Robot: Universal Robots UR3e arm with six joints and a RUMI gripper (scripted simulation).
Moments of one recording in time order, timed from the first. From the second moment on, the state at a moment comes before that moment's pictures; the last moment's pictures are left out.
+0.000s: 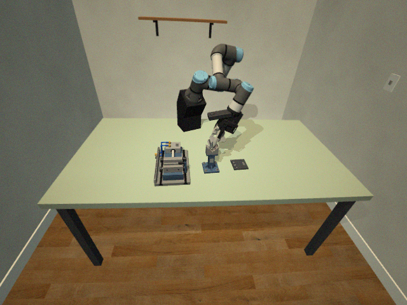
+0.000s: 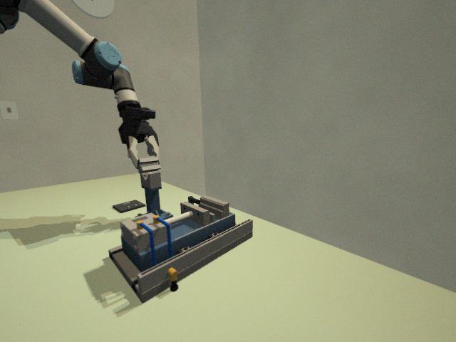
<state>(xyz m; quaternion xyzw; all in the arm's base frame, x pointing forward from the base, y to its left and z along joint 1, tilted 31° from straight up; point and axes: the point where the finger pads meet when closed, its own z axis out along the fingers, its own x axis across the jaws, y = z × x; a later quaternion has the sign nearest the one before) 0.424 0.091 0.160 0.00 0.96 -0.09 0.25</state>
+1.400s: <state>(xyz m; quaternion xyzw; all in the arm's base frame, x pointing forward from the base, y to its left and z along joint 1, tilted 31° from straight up) 0.424 0.093 0.158 0.05 0.93 -0.26 0.25</state>
